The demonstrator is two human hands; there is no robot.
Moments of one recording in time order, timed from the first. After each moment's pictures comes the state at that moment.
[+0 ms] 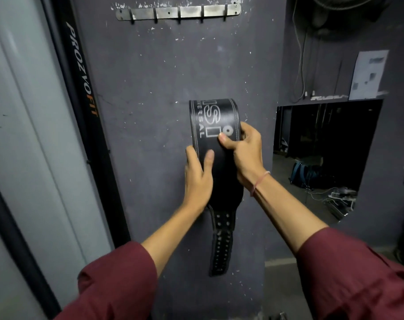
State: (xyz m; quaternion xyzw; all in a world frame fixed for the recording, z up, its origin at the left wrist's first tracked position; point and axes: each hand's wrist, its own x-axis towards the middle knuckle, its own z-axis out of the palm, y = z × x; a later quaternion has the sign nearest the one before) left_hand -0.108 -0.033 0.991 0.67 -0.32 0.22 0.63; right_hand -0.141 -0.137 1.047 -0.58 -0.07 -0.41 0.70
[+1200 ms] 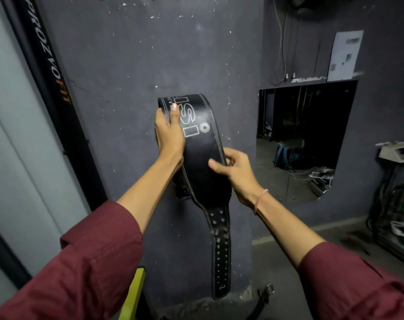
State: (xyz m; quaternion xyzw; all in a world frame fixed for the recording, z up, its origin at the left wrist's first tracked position) left_hand -0.066 -0.039 1.042 0.60 -0.22 0.18 0.75; right_hand -0.164 -0.156 0.965 -0.64 -0.08 -0.29 0.71
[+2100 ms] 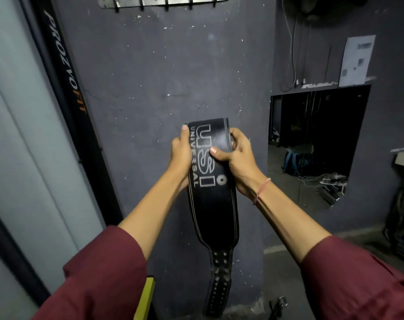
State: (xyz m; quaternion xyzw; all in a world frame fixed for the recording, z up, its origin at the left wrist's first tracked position) left_hand -0.063 -0.020 1.031 0.63 -0.18 0.01 0.76; right_hand -0.149 -0.122 1.018 -0.60 -0.06 -0.32 0.73
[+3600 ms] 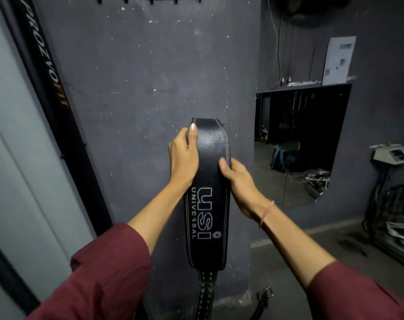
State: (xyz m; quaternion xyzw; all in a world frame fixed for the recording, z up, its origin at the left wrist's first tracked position) left_hand -0.094 -0.045 1.010 0.68 -0.32 0.27 0.60; right_hand -0.186 -0.142 0.960 -0.64 -0.06 -0.27 0.72
